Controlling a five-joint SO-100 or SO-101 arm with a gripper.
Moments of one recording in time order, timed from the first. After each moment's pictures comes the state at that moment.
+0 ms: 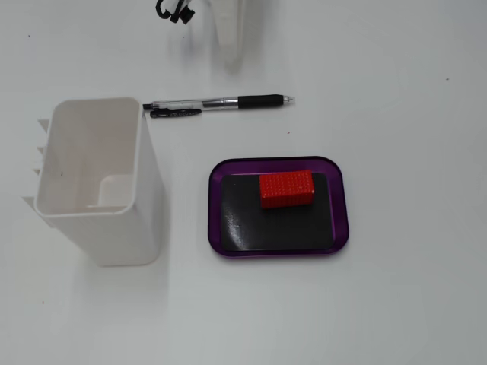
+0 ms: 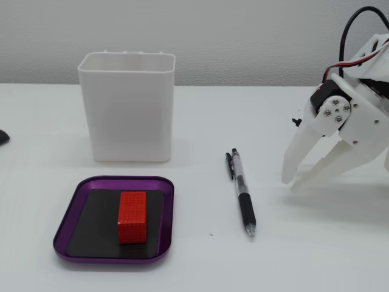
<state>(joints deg) 6.5 192.0 174.9 67.2 -0.8</state>
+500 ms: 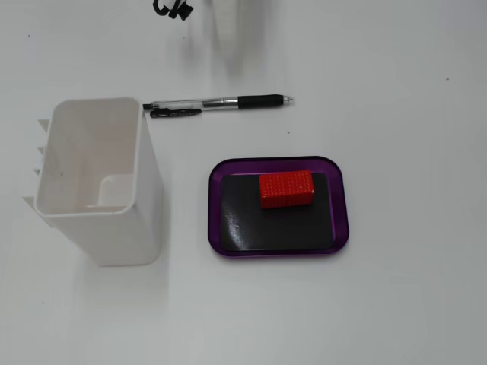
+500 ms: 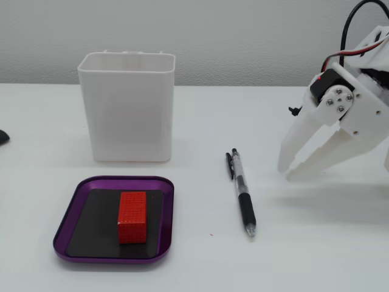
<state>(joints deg) 6.5 190.9 165.6 66.4 -8.0</state>
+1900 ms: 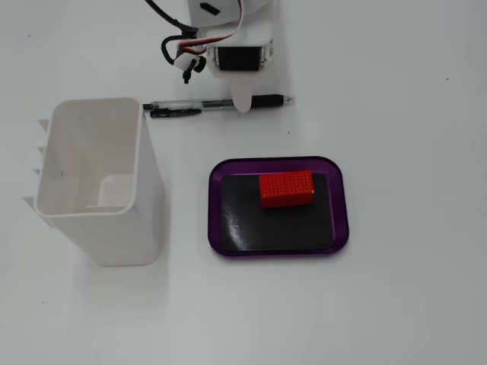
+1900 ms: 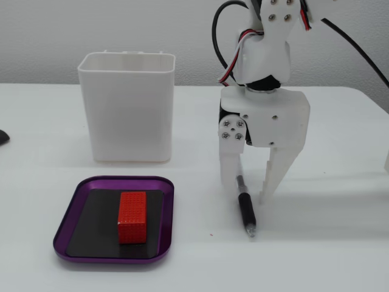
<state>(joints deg) 2.7 94.7 113.5 61.2 -0.6</state>
